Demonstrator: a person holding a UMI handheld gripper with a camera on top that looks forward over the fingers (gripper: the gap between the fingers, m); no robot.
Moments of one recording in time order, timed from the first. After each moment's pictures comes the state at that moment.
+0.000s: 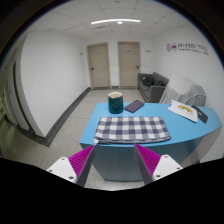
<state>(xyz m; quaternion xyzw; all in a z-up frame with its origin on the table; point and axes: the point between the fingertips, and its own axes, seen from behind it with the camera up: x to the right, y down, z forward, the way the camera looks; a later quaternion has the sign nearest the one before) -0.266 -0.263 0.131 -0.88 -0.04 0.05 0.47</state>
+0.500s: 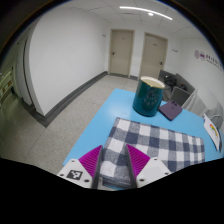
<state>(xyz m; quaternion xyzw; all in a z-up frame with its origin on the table) -0.361 -0.066 -0.014 -0.89 -0.17 0.03 0.41</state>
